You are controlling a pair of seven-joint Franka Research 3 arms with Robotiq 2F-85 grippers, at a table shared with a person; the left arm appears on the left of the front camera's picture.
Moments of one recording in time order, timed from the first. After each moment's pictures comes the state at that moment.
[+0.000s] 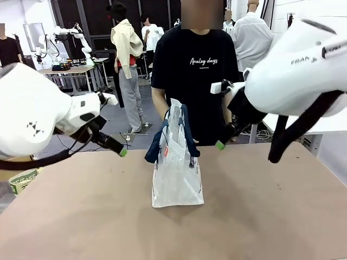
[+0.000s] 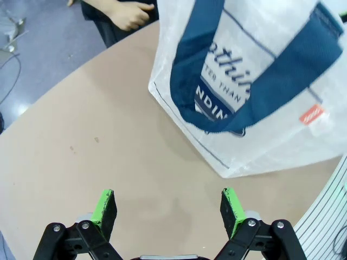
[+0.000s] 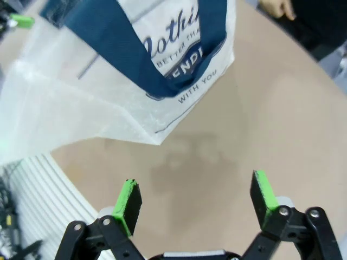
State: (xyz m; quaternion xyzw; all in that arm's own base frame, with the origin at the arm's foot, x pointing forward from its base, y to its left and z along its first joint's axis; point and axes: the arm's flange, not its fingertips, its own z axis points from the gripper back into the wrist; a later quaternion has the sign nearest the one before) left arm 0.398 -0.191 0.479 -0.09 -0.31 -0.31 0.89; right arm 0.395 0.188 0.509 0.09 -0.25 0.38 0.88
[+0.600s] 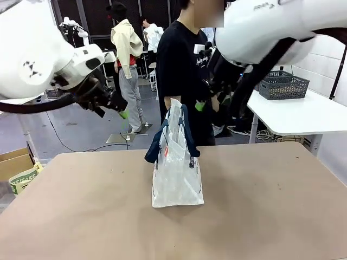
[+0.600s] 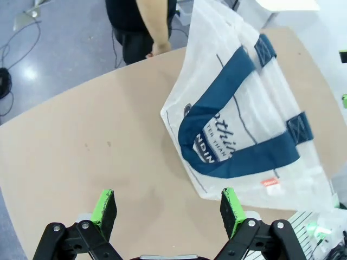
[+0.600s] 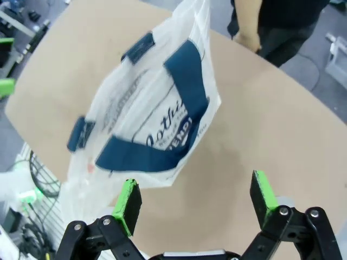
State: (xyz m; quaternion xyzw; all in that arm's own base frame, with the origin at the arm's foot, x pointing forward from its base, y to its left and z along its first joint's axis) left arm 0.424 -0.214 0.583 -0.10 -0.29 -0.20 0.93; right arm 0.462 0.238 0.594 0.10 -0.25 0.30 0.91
